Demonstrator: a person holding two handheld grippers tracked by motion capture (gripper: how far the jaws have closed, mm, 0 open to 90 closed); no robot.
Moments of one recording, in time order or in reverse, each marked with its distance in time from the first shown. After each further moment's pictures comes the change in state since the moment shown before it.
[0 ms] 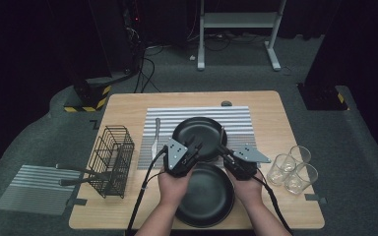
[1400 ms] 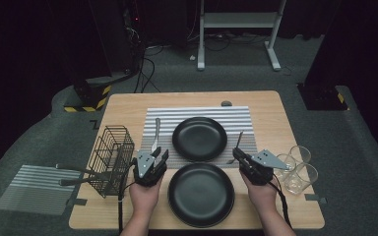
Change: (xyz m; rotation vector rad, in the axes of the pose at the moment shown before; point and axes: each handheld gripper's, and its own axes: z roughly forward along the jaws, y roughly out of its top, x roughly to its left) left arm 0.068 -0.055 -0.044 0.129 0.176 -0.025; right arm -0.029 -0.020 -0.030 -0.009 -0.074 0.034
